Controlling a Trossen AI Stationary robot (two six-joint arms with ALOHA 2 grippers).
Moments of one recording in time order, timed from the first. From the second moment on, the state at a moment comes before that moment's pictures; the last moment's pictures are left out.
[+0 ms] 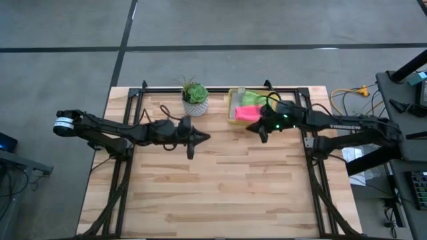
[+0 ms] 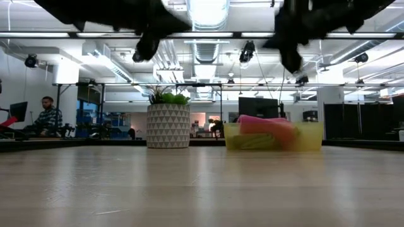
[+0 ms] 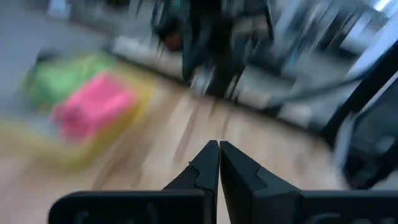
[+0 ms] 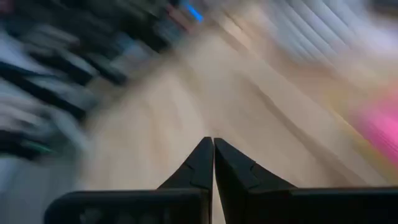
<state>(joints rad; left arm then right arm) -0.02 1.23 0.67 0.38 -0.13 -0.36 -0.29 1.03 0.65 -0.17 -0.22 0.51</state>
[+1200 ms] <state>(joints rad) -0.01 0.35 0.65 0.40 -0.31 -0.12 -0.06 0.15 0.74 0.27 0.32 0.09</state>
